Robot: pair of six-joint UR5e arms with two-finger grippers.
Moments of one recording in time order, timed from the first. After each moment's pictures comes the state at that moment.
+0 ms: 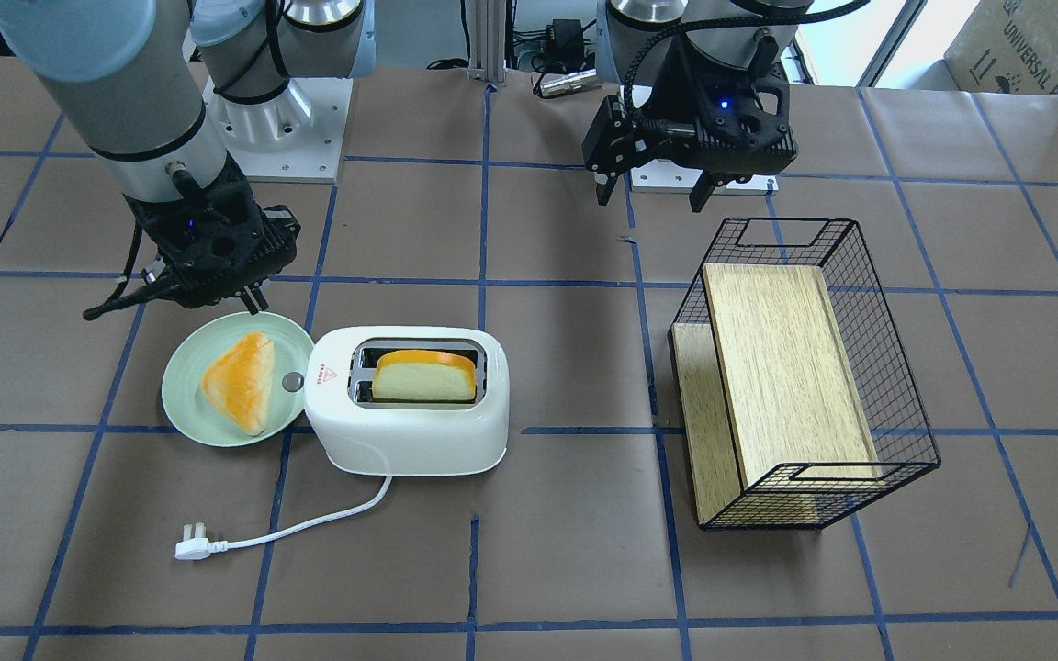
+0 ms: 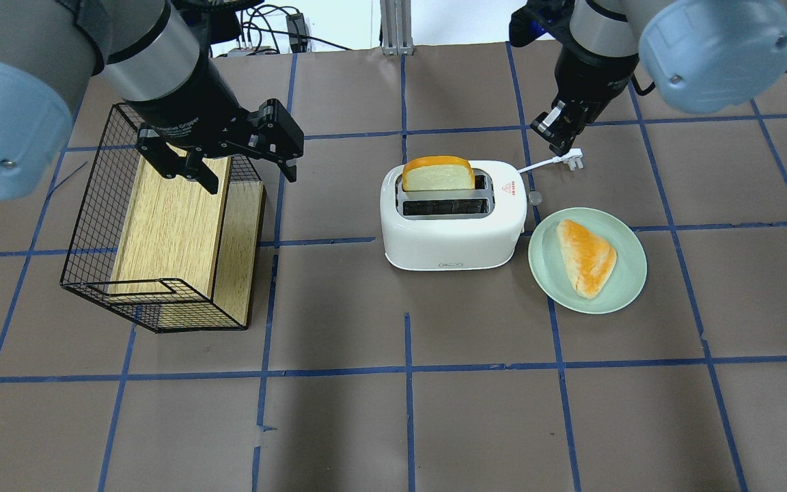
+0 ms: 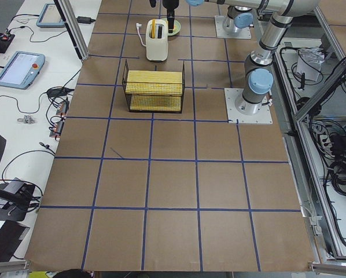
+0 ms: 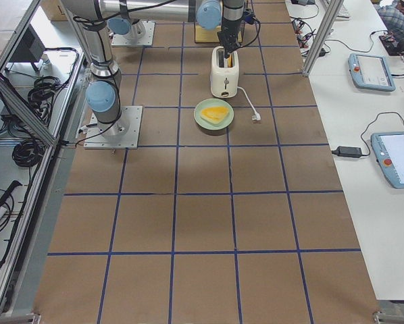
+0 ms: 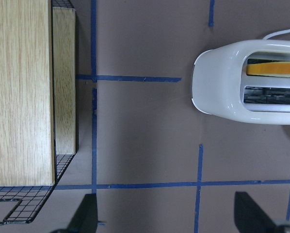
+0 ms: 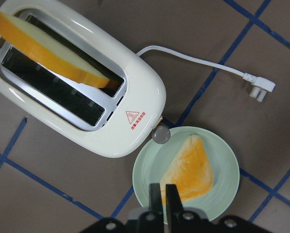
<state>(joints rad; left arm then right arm) -1.68 -1.54 -1.56 -1.59 1.45 -0.16 1.63 -1.45 1.51 -1.64 -1.56 -0.45</state>
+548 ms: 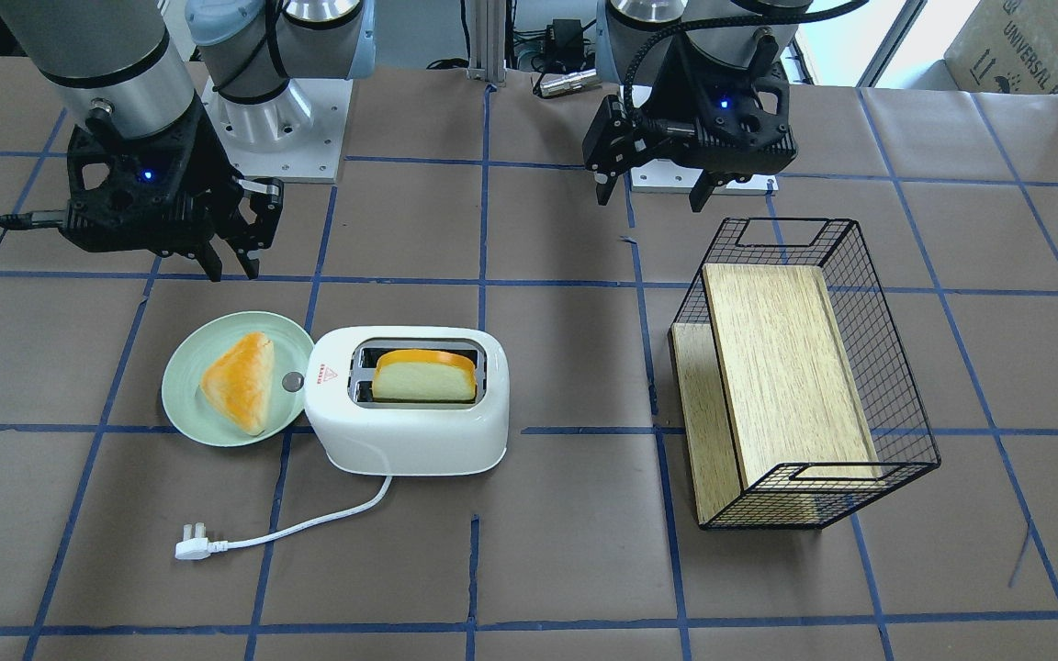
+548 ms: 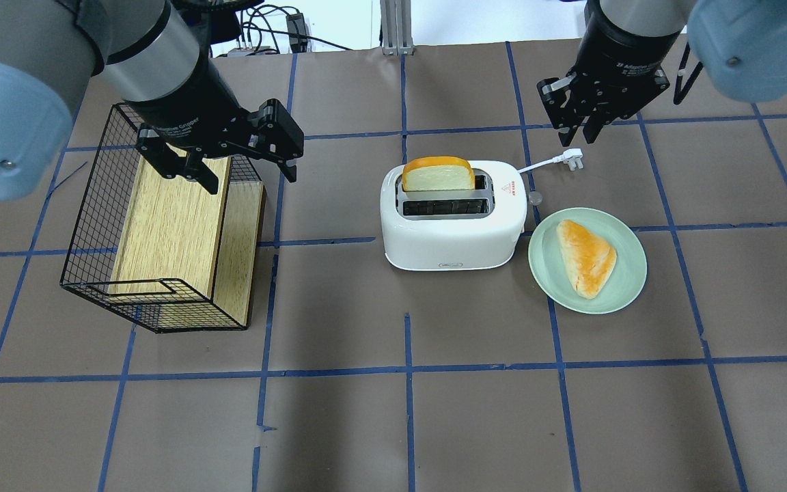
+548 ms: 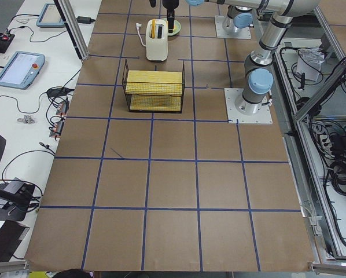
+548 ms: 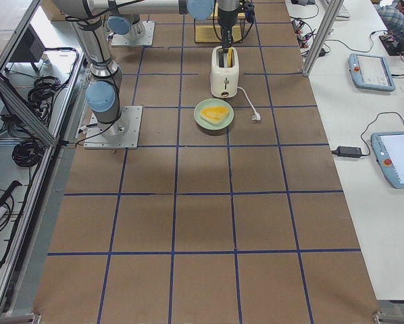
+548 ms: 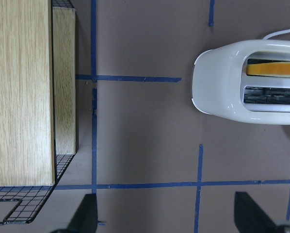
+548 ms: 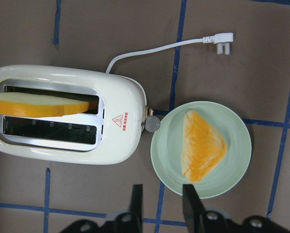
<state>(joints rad) -1.68 -1.54 -1.56 -1.59 1.45 -0.16 1.61 -1.50 1.50 -1.60 -1.55 -0.06</state>
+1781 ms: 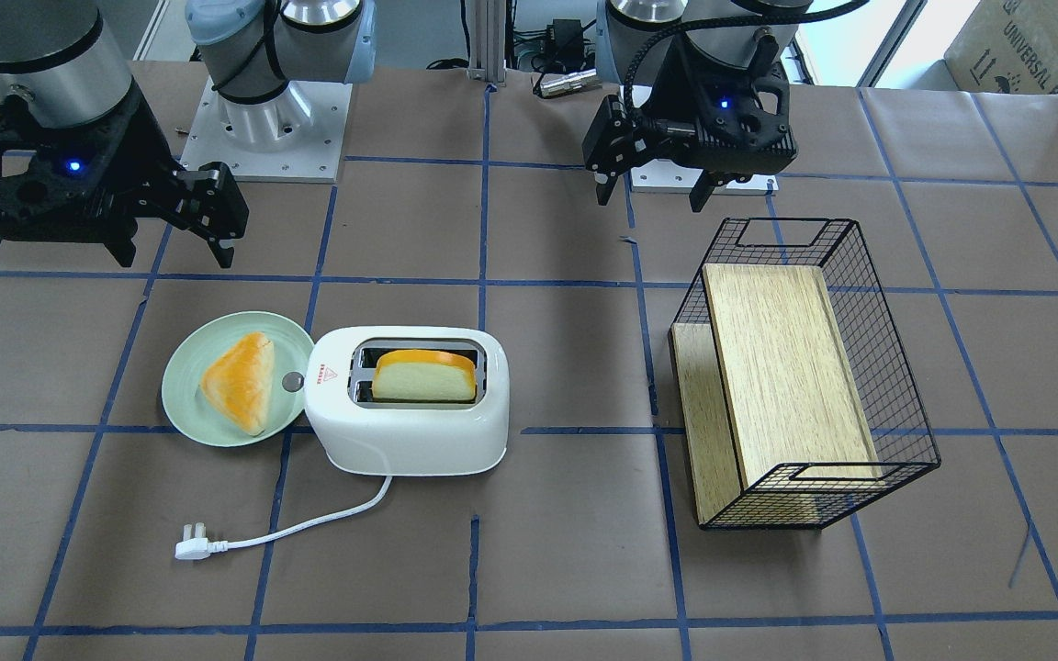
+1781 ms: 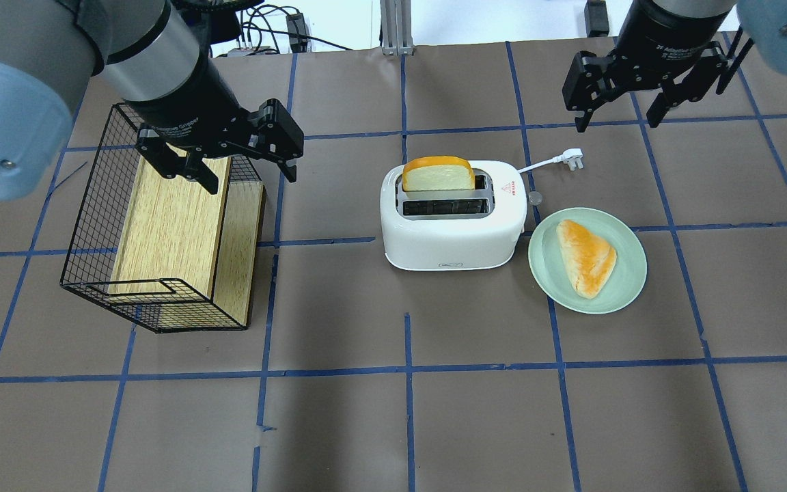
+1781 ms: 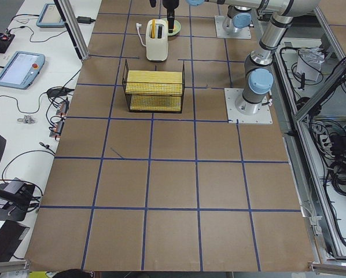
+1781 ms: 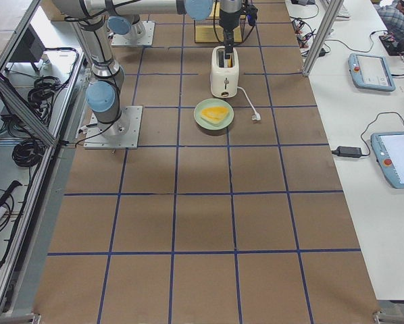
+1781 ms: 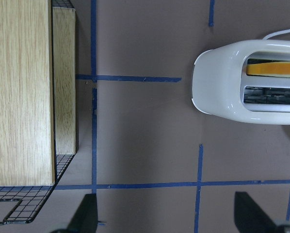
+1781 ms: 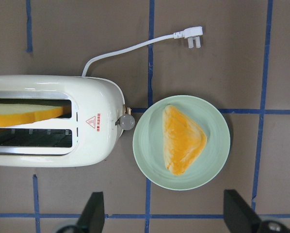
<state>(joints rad) -1.68 -1.54 -1.56 -1.59 1.45 -0.16 1.54 -1.51 1.47 -1.56 -1.58 -0.04</state>
